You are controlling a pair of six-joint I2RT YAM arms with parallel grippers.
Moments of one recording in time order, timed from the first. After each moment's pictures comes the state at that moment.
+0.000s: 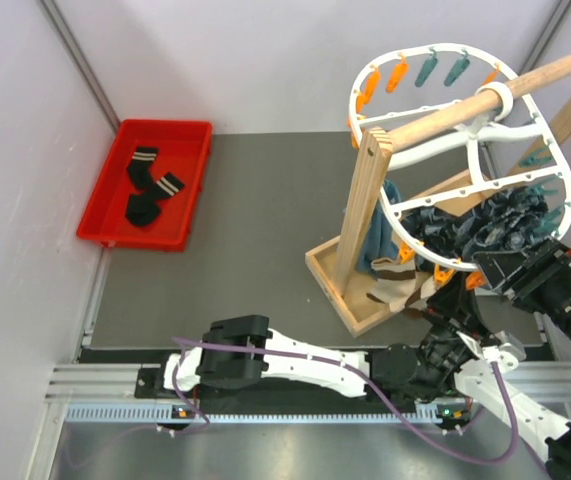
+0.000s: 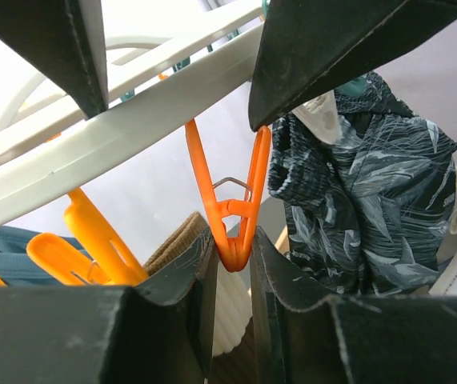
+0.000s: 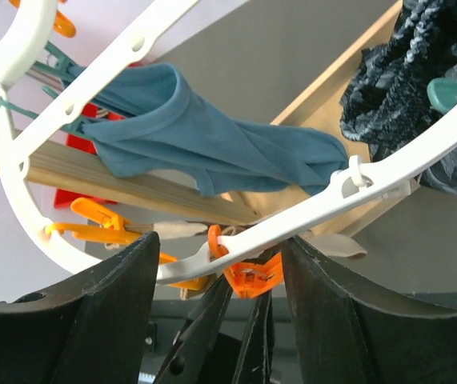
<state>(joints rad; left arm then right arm) -1.68 2.16 1.71 1.08 -0.93 1.08 0.53 0.62 1.67 -1.37 0.30 0.75</state>
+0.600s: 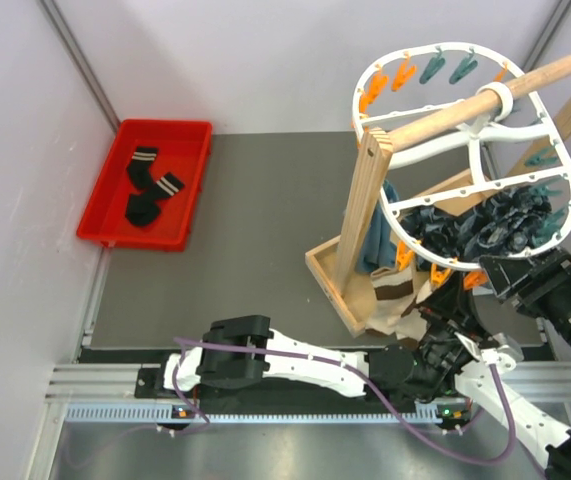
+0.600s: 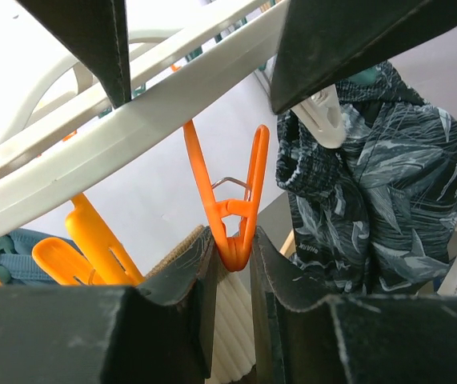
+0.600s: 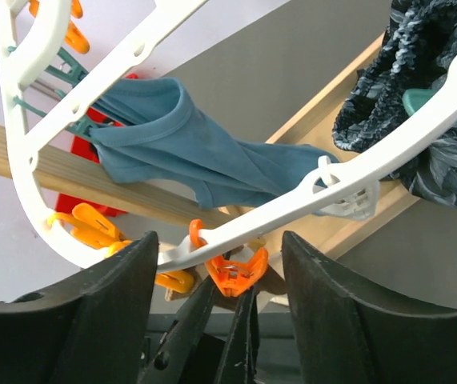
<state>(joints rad) -1.68 2.16 1.69 1.13 -0.91 1.14 0.52 0.55 1.61 -1.32 0.32 0.71</state>
